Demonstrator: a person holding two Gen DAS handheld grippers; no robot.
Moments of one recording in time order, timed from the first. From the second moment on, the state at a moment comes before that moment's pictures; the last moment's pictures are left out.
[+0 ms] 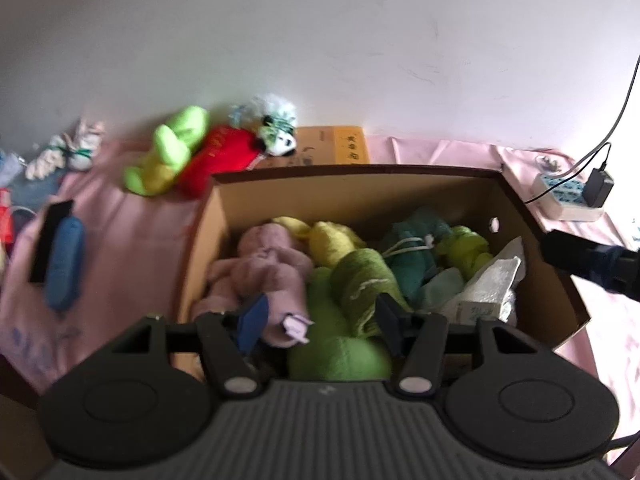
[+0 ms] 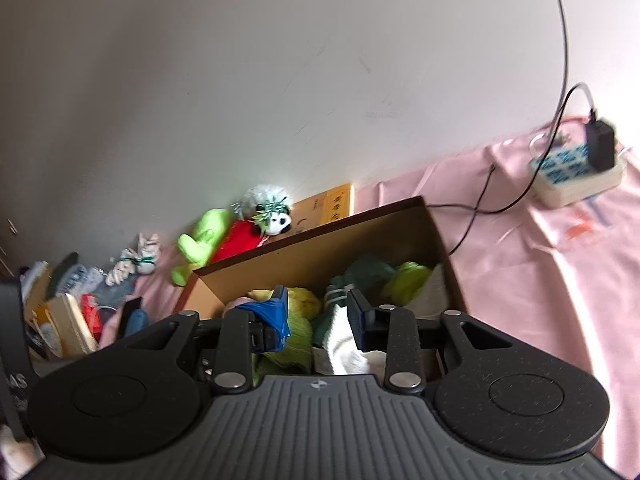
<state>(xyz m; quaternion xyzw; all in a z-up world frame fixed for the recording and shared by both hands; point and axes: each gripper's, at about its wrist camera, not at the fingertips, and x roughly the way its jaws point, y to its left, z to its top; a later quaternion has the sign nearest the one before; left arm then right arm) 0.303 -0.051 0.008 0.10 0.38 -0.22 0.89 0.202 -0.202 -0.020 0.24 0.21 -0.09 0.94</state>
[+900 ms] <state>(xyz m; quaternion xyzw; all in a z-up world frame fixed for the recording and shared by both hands) 0.230 -0.017 0.020 0.18 0.39 -0.16 0.89 0.139 -0.151 -0.016 0.18 0.24 -0.12 0.95</state>
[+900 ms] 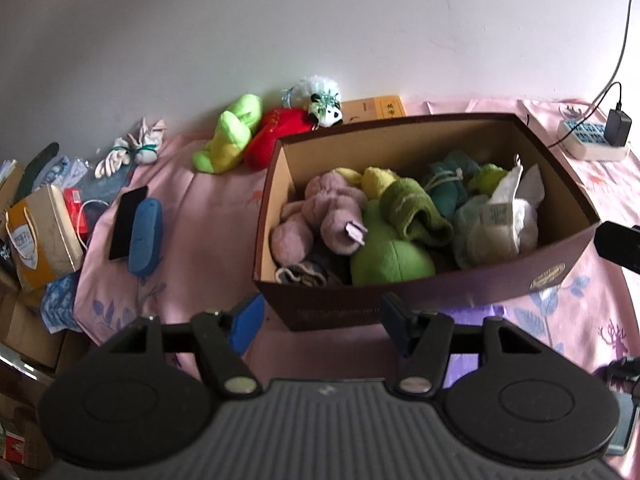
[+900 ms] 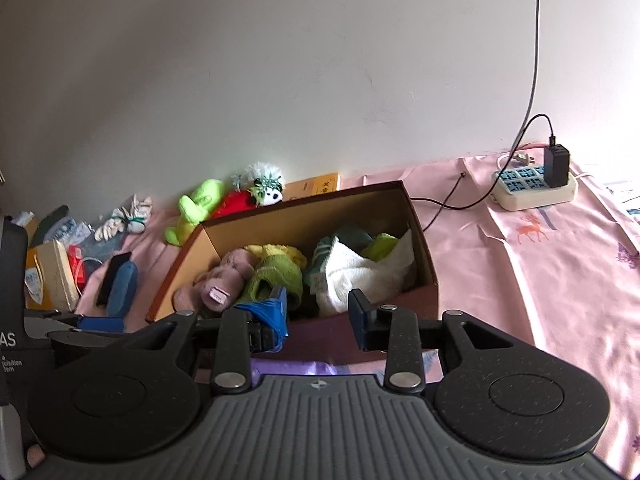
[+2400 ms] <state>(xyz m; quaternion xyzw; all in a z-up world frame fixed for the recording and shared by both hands) 0.209 -0.007 -0.016 0.18 0.45 -0.18 0.86 0.121 -0.130 -0.052 0.16 0.33 -0.16 0.92</state>
